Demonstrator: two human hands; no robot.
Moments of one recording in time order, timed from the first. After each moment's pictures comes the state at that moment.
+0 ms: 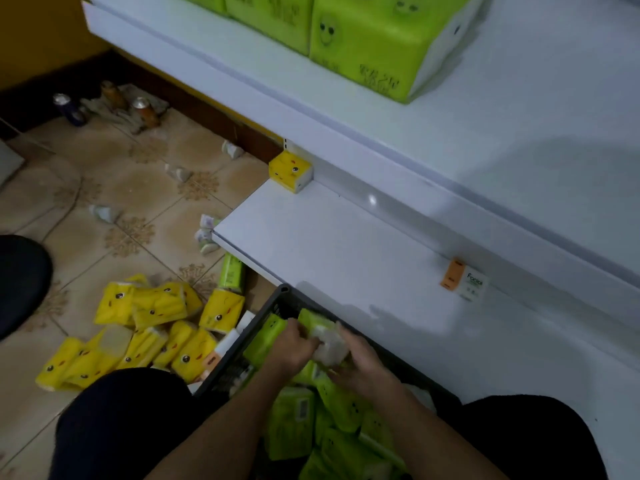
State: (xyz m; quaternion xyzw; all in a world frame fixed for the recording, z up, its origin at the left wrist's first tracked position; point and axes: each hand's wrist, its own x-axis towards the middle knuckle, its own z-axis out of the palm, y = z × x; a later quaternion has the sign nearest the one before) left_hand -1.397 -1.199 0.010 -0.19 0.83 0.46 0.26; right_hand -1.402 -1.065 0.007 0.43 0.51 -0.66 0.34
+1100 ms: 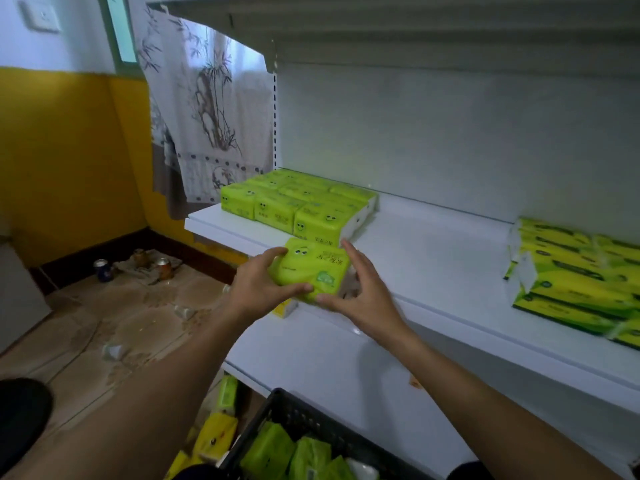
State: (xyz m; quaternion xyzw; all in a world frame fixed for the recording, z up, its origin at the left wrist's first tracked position) left_hand -1.391 -1.241 0.320 0.05 0.90 0.40 -0.18; right_hand -1.382 -1.050 0.309 -0.17 0.83 -0.52 -0.11
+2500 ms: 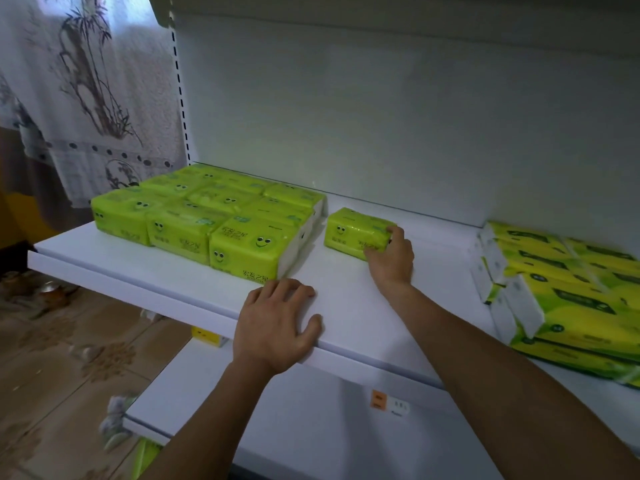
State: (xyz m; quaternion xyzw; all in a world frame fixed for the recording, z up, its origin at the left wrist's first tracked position) left_hand -1.511 -1.134 0.264 0.22 0.92 0.19 -0.27; right_hand -1.569 -0.942 0.314 0.21 0.85 -0.42 -0.25
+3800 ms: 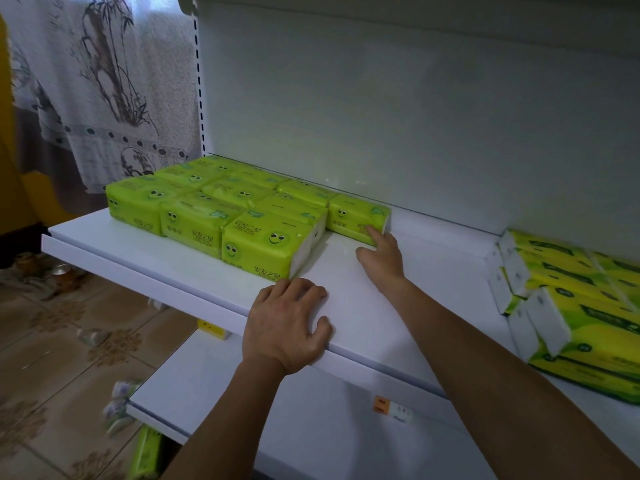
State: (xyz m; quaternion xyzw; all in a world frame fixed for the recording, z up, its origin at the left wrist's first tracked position) left_hand -1.511 -1.133 0.262 0.21 0.92 0.19 -0.28; right_hand -1.599 -0.953 0.301 0.12 0.89 -0.42 -0.15
